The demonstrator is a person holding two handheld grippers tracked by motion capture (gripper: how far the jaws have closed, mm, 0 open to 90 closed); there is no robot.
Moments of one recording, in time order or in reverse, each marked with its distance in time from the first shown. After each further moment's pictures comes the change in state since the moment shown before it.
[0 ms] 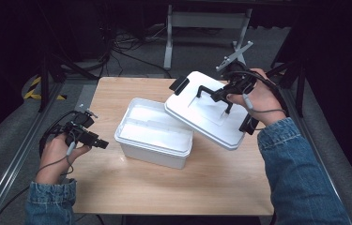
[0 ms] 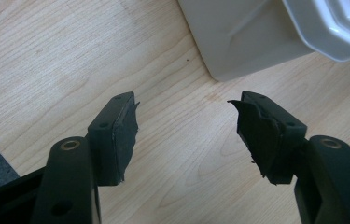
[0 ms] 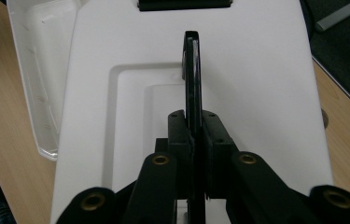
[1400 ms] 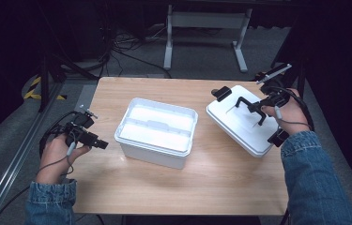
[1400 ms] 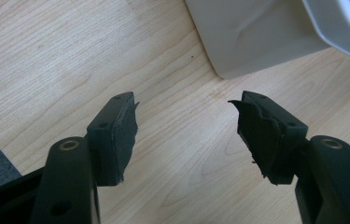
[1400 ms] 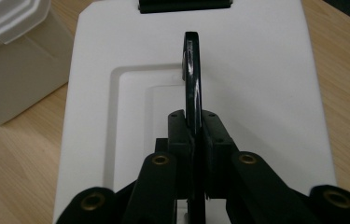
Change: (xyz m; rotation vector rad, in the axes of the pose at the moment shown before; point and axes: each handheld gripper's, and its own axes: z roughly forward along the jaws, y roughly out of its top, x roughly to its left) left arm 0.003 -0.001 0.003 0.009 0.006 -0.011; right arm -0.082 -0.118 0.021 0.059 -0.103 0.277
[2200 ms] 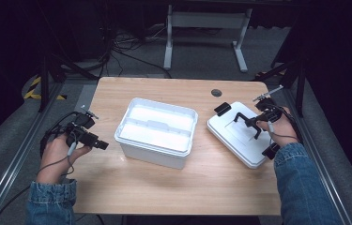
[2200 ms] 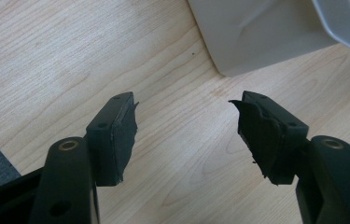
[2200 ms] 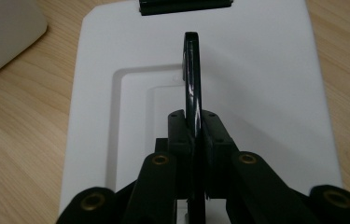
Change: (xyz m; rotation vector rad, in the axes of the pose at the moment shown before) left arm -0.001 0.001 0.002 0.012 0.006 0.000; right arm -0.019 -0.043 0.064 0.038 0.040 0.075
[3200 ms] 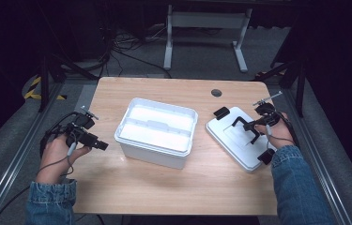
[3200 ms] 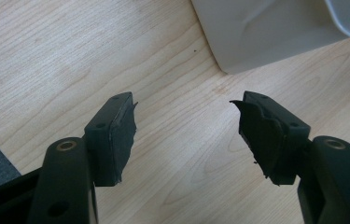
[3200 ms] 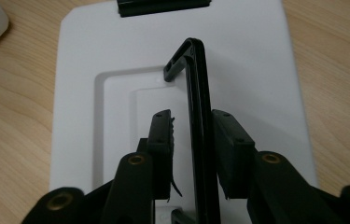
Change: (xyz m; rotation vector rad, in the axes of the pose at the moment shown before) left arm 0.002 -0.001 0.001 0.008 -0.005 0.002; right arm -0.016 -0.014 0.025 -0.010 0.001 0.068
